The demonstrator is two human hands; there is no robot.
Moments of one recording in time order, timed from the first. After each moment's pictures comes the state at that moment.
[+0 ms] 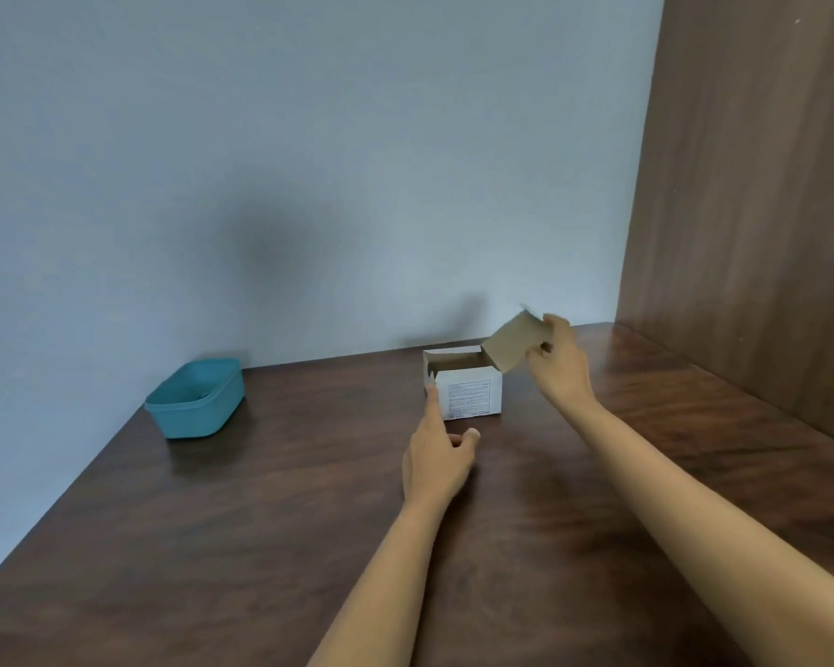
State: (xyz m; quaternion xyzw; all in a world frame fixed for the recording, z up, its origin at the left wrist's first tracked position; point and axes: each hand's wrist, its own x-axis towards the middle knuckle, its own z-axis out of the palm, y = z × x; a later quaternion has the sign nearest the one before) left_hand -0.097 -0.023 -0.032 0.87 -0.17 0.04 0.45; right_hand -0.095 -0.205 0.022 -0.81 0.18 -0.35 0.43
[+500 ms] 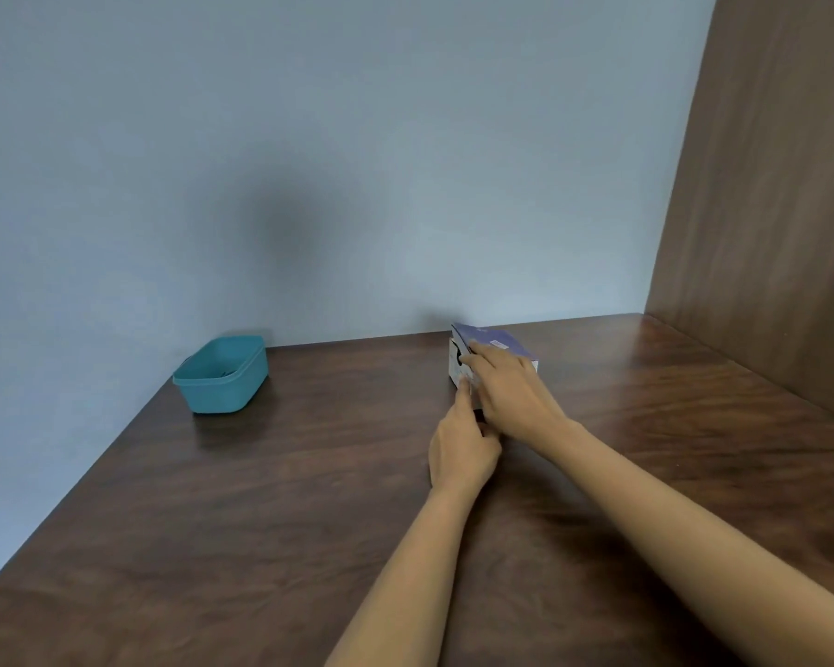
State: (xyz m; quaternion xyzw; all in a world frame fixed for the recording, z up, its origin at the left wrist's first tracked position) left_hand -0.094 -0.023 -0.035 0.88 -0.18 0.04 0.44; right_hand -0.086 -0.130 -0.005 -0.97 -0.03 -0.25 0.06
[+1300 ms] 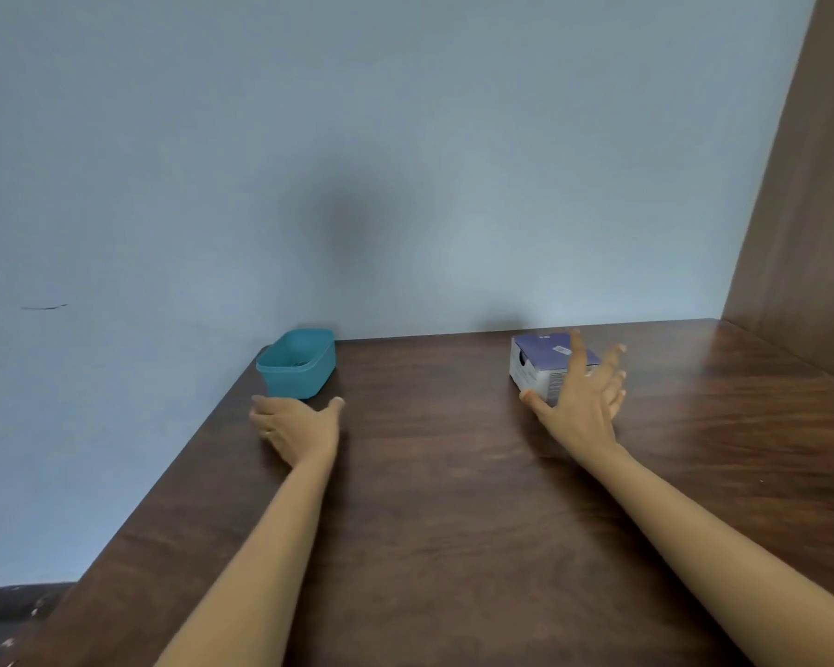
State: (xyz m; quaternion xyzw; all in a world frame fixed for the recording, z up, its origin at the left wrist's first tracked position) left_hand -0.013 0.178 -0.024 0.81 0.23 0.21 0.49; right_hand -0.079 -0.114 -0.030 -0.90 0.21 -0.27 0.27
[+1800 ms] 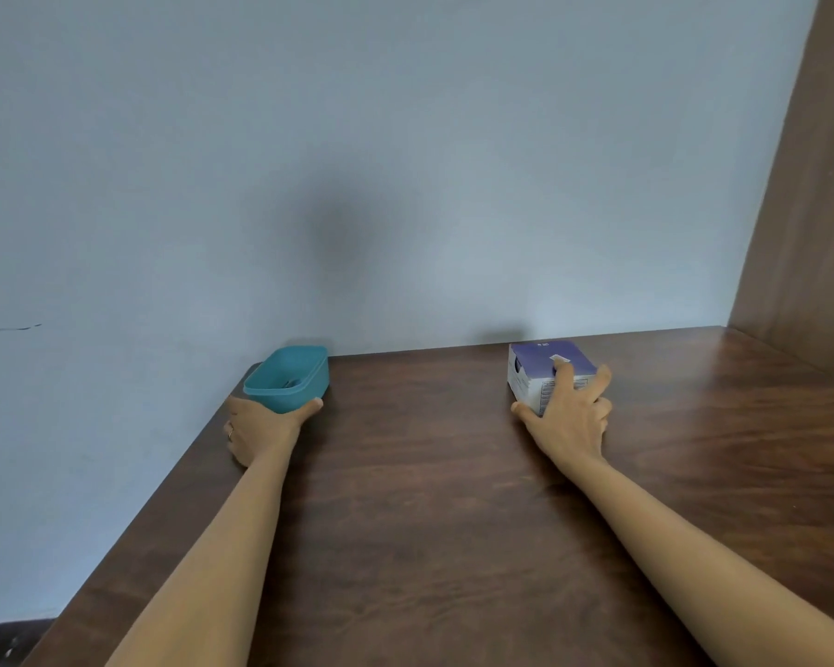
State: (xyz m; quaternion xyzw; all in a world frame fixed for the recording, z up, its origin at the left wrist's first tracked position) left_hand 0.051 0.223 -0.024 0.83 0.20 0.19 0.48; right_hand -0.040 -0.103 -0.041 -0.88 0.26 -0.29 0.26
